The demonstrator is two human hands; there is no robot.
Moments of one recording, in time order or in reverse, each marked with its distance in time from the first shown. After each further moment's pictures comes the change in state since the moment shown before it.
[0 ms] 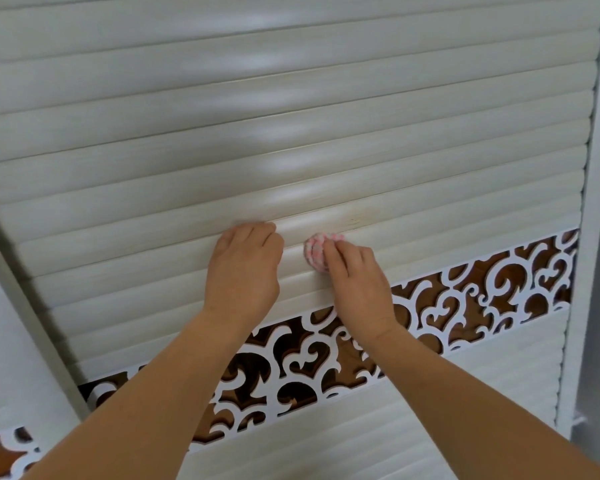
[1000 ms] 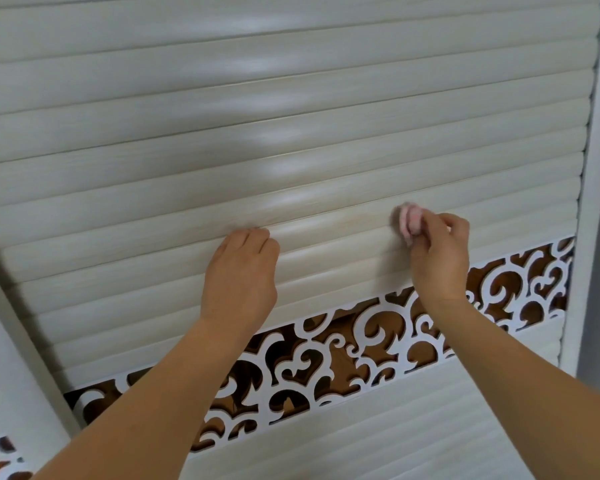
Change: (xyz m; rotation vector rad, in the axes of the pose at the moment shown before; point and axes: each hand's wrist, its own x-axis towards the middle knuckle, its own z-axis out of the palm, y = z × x) left_hand 0.003 0.005 0.006 -0.014 0.010 -0.037; right_hand 0.023 0.093 -0.035 0.218 0.212 0.582
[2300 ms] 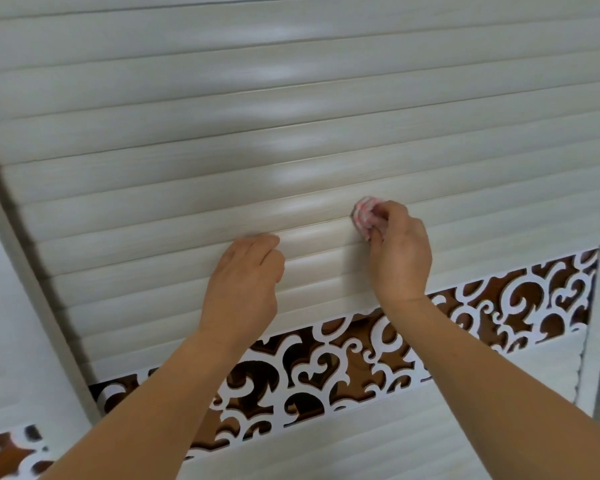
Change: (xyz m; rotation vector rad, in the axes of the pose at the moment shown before) left_hand -0.016 -0.018 -0.010 -0.050 0.035 0.026; right_hand -0.022 -0.073 0.033 0.006 0.046 -0.248
